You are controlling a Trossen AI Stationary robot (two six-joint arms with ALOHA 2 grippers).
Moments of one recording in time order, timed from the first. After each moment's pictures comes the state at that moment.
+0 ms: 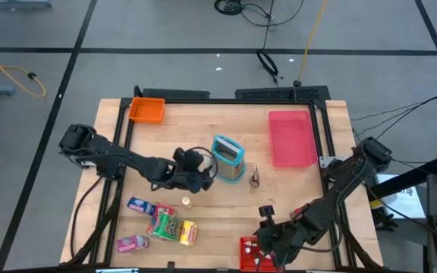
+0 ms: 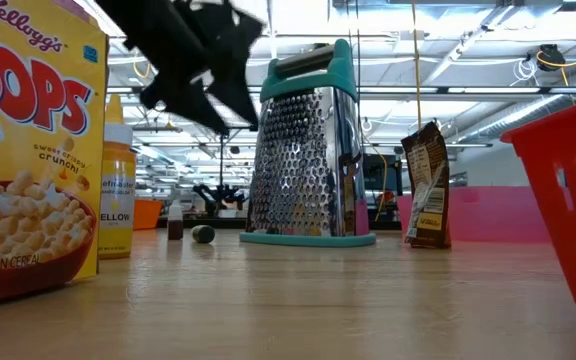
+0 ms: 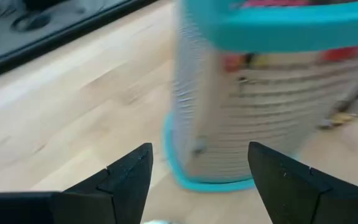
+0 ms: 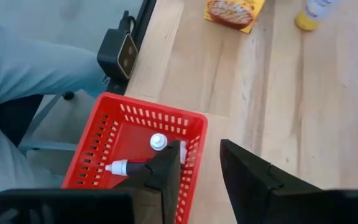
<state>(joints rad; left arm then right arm) -0.26 1.59 1.02 -0.37 -0.75 -0.83 0.78 1.66 1.27 -0.53 0.31 0.46</state>
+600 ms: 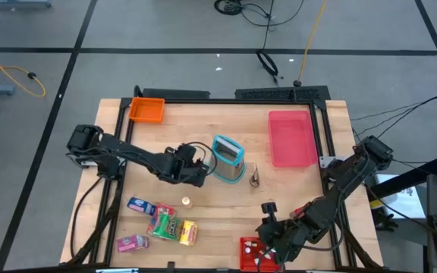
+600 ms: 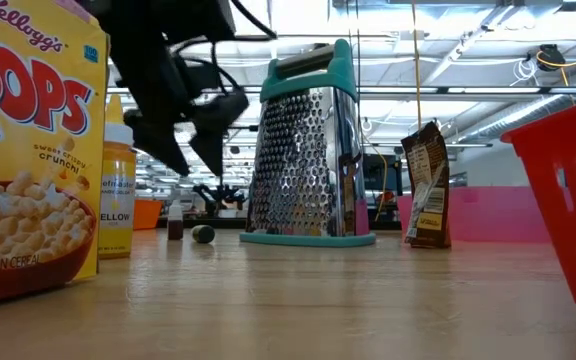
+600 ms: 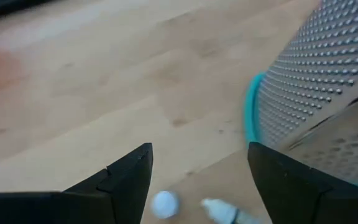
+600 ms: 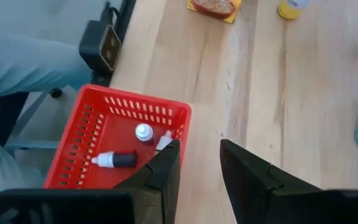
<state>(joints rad) -0.17 1.68 1.02 -0.64 -0.72 -1.18 0.78 1.64 1.27 -0.60 0.35 0.49</state>
